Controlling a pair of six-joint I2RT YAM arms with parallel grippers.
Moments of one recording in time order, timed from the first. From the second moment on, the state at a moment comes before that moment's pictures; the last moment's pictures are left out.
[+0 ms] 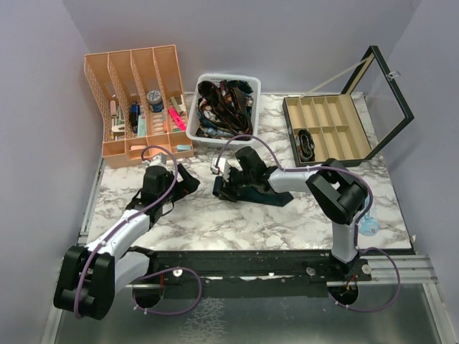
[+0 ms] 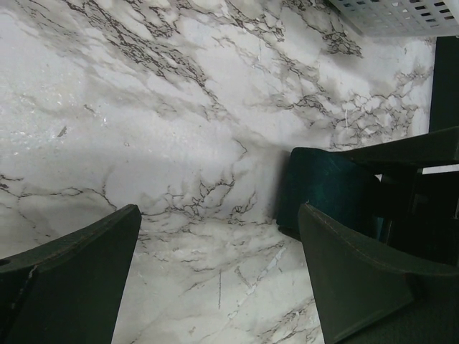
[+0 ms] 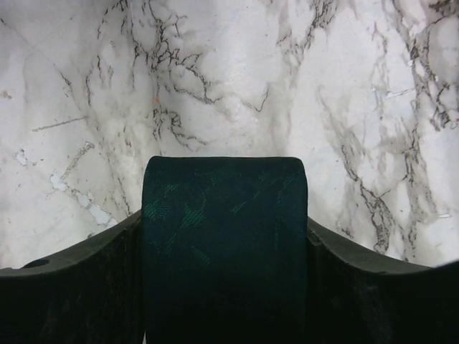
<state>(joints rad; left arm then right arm) -0.25 1.04 0.37 0.08 0.12 -0.70 0.78 1.95 1.07 0.19 -0.48 -0.46</state>
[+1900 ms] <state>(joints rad) -0.17 0.67 0.24 -0.15 0.14 -0.74 0.92 1.70 0.81 0.23 -0.14 0.70</state>
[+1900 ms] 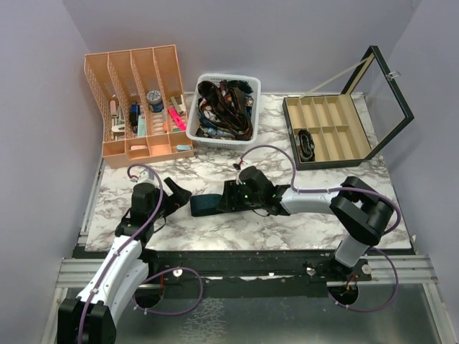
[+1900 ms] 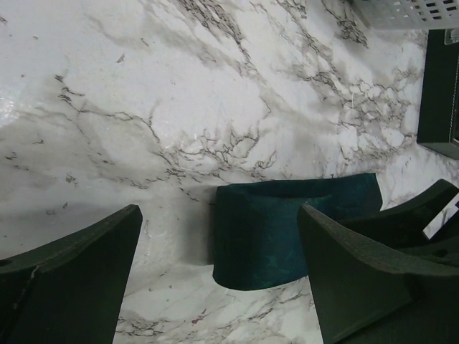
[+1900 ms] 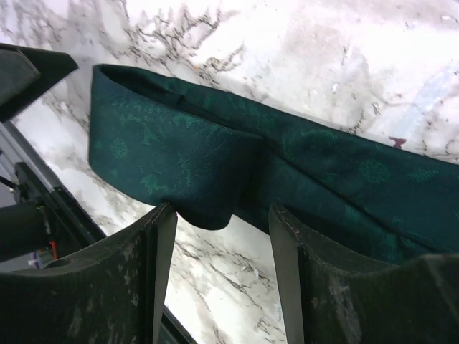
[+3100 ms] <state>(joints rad) -0.17 0.72 0.14 0.00 0.27 -0.74 0.89 1.71 0.94 0.16 -0.17 0.73</state>
